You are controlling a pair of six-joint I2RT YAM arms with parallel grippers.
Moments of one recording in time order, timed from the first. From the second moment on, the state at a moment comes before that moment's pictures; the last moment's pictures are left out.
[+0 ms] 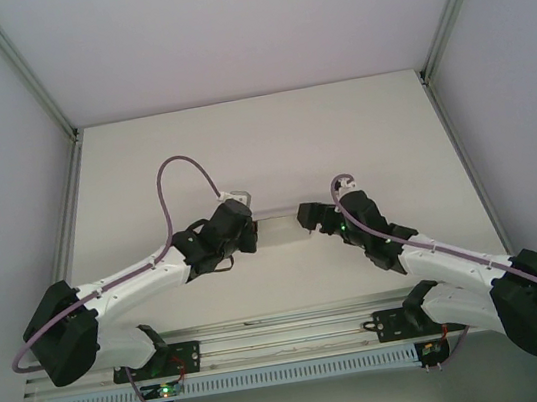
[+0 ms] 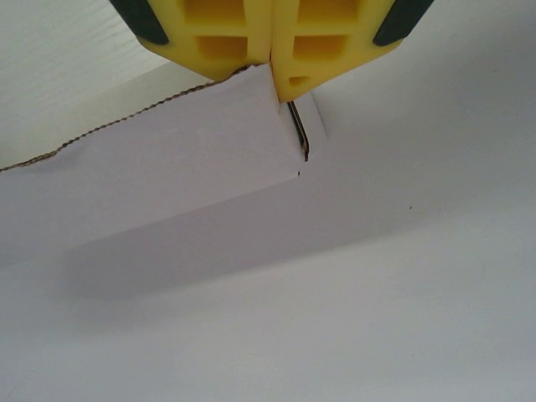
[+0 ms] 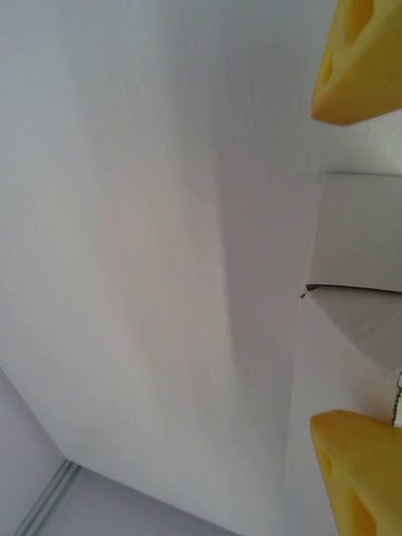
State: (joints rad) left arm -0.82 1.34 0.81 -0.32 -0.14 -0.55; right arm 0.62 1.07 0.38 0.17 0.04 0.77
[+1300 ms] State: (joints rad) left arm -0.85 1.32 0.85 -0.47 -0.08 -0.54; right arm 0.62 1.15 0.23 0.52 0.02 0.97
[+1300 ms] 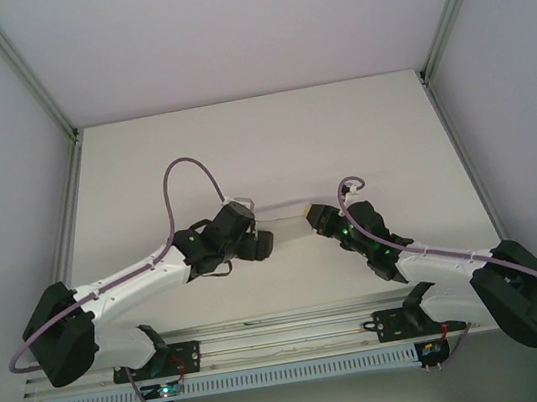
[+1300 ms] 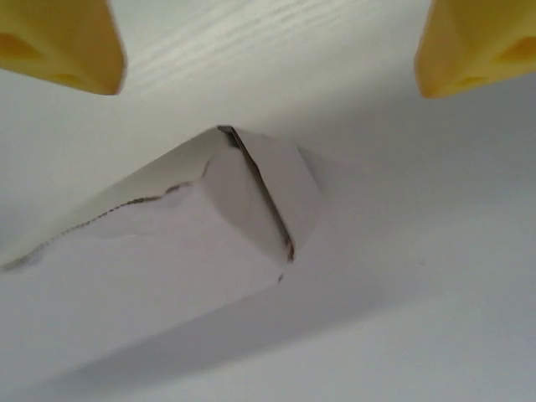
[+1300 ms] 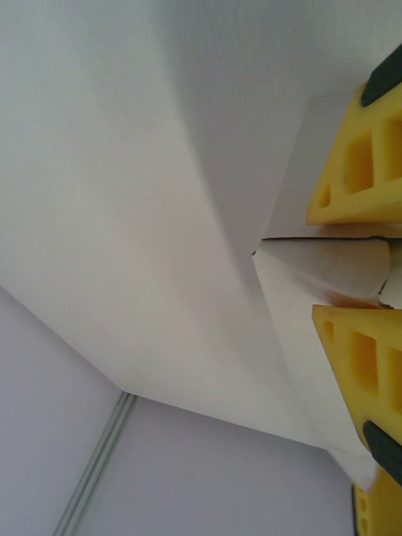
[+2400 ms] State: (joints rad) left arm -0.57 1.38 0.67 0.05 0.33 -0.93; right arm 0.69 1.10 0.26 0.41 0.12 0.99
